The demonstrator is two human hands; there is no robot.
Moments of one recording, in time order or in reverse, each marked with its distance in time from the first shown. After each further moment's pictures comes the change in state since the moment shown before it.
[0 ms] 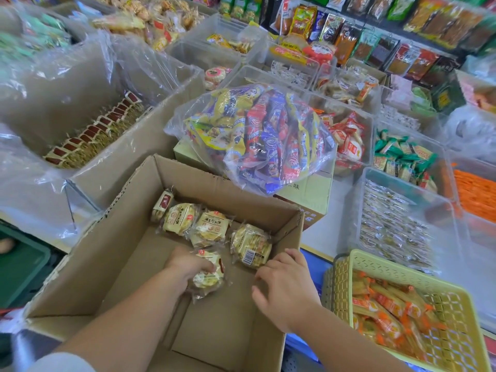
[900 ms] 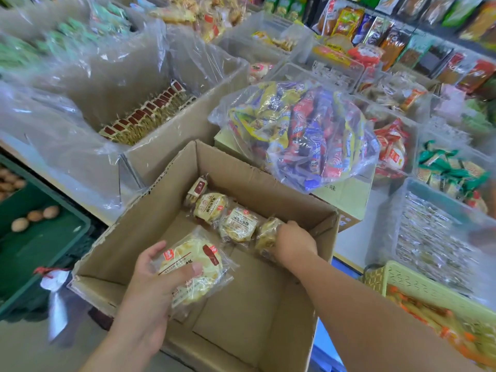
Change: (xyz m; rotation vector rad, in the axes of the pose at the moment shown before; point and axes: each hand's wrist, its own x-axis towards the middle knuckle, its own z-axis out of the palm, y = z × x) left_hand -0.147 -0.042 -0.088 -0.827 -0.020 0.156; right_hand 0.107 -0.016 0.012 0.071 -0.282 0.282
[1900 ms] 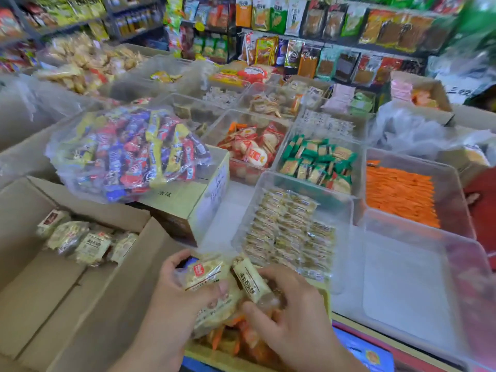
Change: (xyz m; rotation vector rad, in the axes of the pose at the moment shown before) left_hand -0.146 -0.188 0.354 0.280 -0.185 0.239; right_hand -0.204 0.379 -0.026 0.875 0.540 -0.367
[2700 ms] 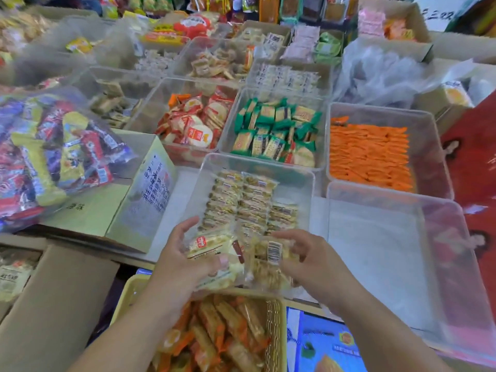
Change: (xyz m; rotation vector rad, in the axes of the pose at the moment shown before) left_hand 0.097 -0.029 0.132 0.250 -0.237 0.044; right_hand 0.055 0.152 -0.103 0.286 -0.150 0.599
